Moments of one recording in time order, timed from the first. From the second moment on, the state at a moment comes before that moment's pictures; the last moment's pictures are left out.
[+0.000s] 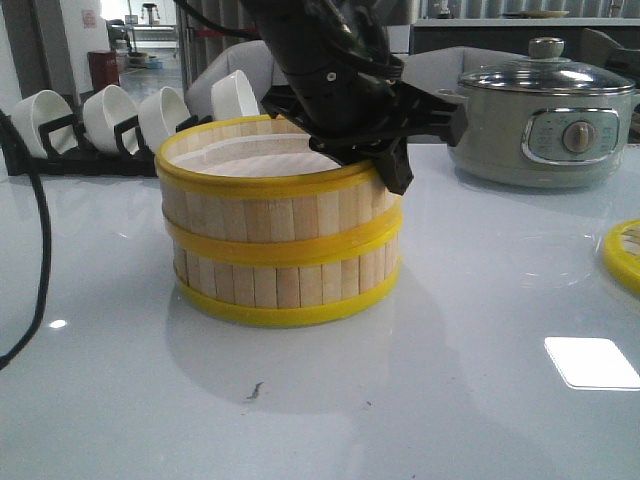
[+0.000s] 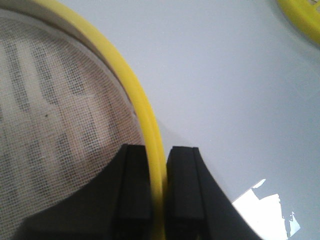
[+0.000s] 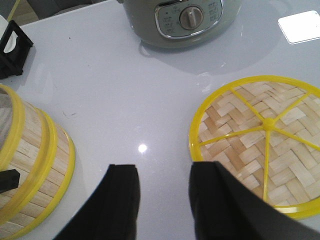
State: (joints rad) left arm -0.79 2.00 -1.61 -0.01 0.56 -0.08; right arm -0.10 0.88 -0.70 0.26 0.40 0.06
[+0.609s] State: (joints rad) left arm -0.79 1.98 -1.66 0.02 0.58 -0.08; right arm -0.10 0.88 -0.70 0.26 0.40 0.06
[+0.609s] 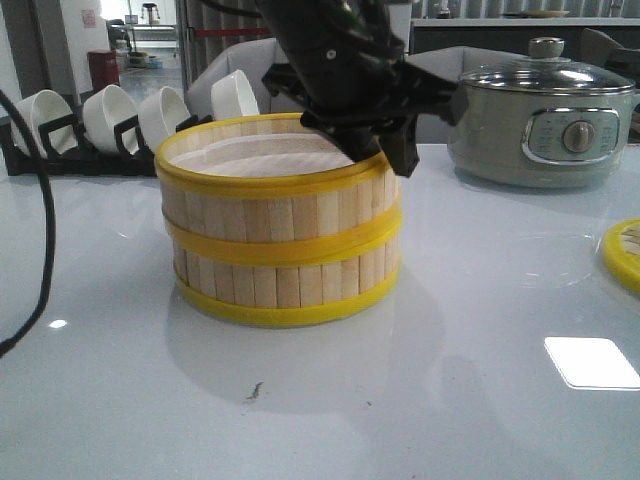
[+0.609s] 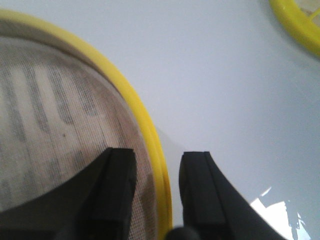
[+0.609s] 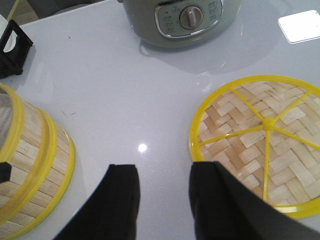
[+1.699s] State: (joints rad) left arm -0.18 1.38 -1.64 0.11 0.67 -0.16; right arm -0.10 0.88 -0.70 0.26 0.41 0.06
